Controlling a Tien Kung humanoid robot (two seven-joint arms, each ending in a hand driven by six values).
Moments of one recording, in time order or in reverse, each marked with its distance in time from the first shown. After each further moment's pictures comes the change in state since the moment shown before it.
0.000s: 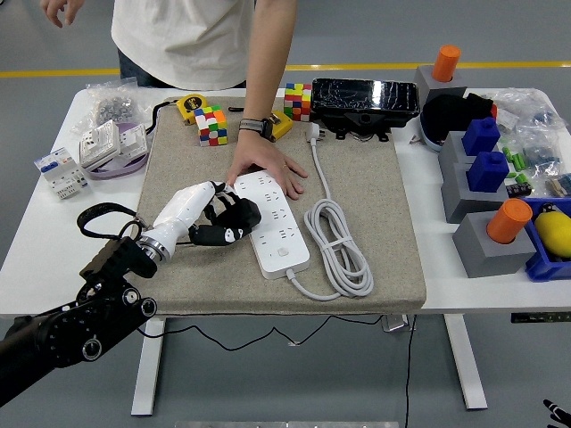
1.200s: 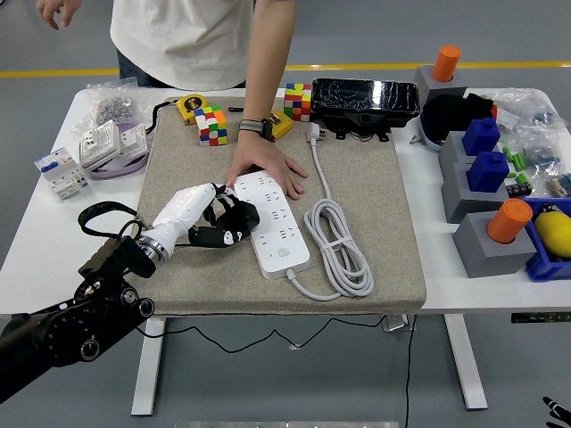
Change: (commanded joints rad) left arm -0.004 0.007 0.010 0.007 0.028 -0.024 0.007; right arm 0.002 0.002 0.013 0.005 -0.005 -0.001 0.001
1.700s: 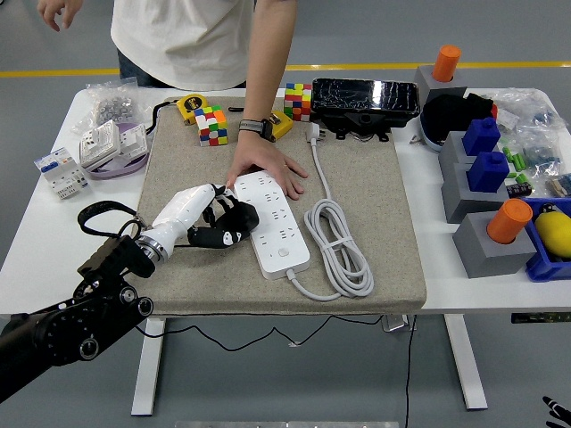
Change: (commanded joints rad) left arm -0.001 -0.002 -0.008 0.007 -0.015 -0.018 -0.007; right arm 0.001 0.000 0.000 0.000 0.001 0.000 0.000
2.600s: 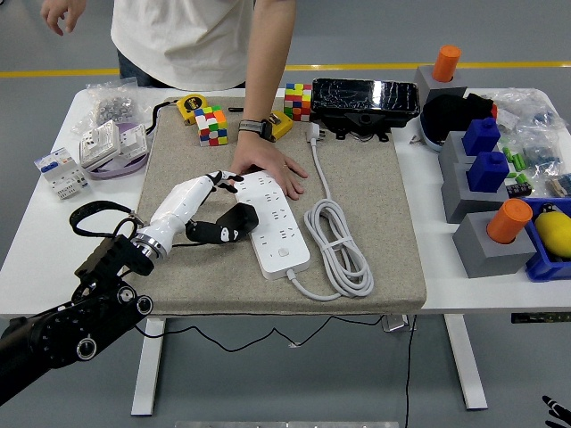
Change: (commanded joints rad) left arm 0.047 0.023 -0.040 -0.094 -0.069 0.089 -0.072; right arm -0.003 0.000 0.005 0.004 -0.005 0.000 0.000
